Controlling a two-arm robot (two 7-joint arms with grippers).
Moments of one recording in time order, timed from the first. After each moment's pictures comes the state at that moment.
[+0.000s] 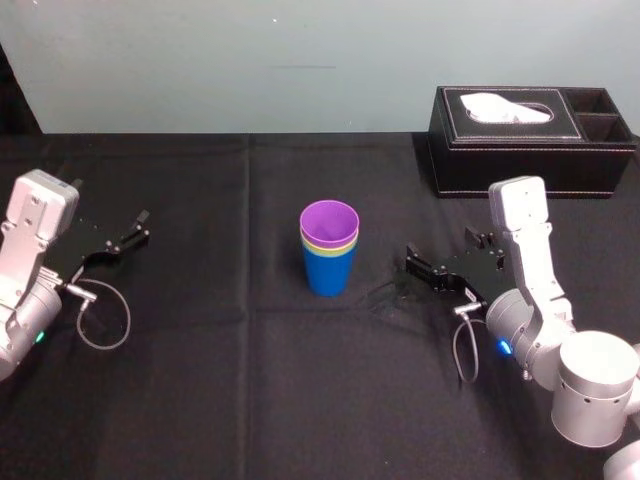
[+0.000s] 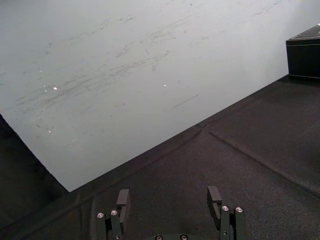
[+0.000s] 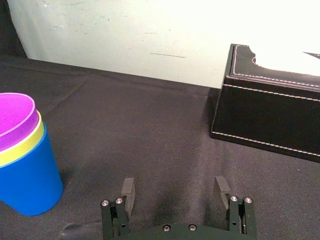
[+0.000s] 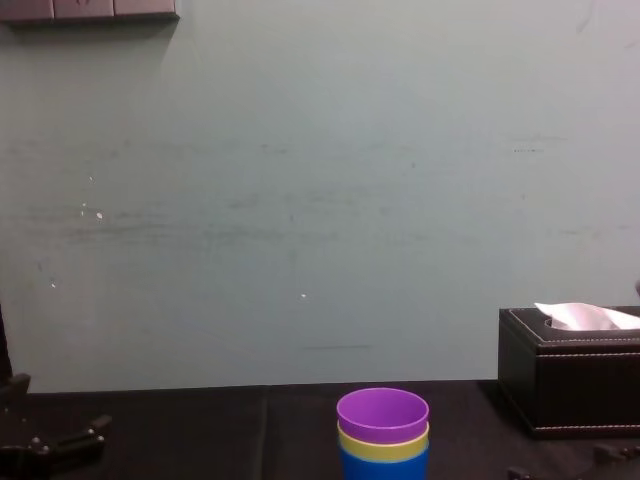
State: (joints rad) left arm -0.20 0.60 0.45 -1.41 -0.25 -0.12 0.03; right arm 0.12 0.22 -0.23 -1.45 0.13 0.19 0.09
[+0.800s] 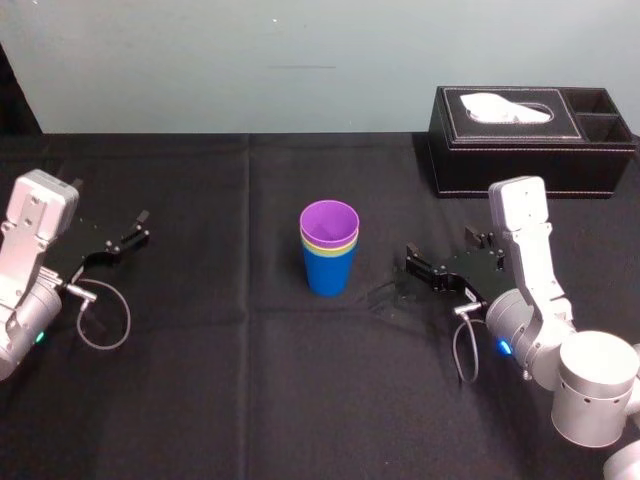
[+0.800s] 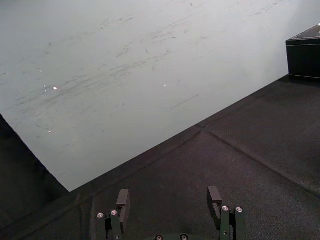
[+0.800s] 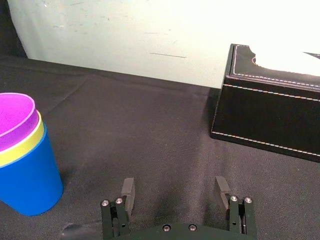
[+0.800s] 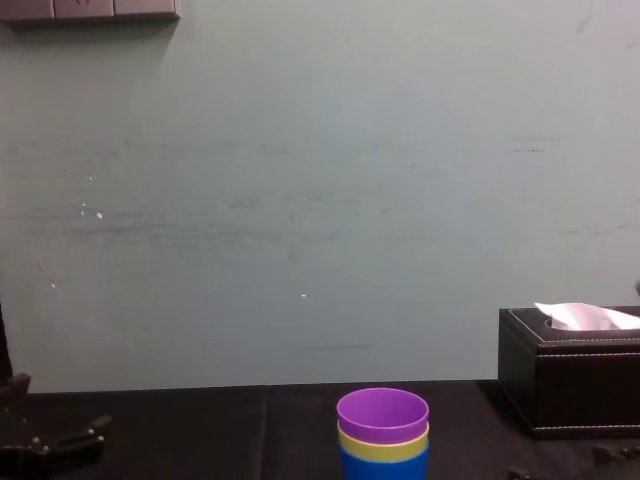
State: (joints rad) left arm -0.20 0.60 0.45 -1.41 -0.25 -0.12 0.03; right arm 0.12 0.22 -0.23 -1.45 0.13 0.19 0.09
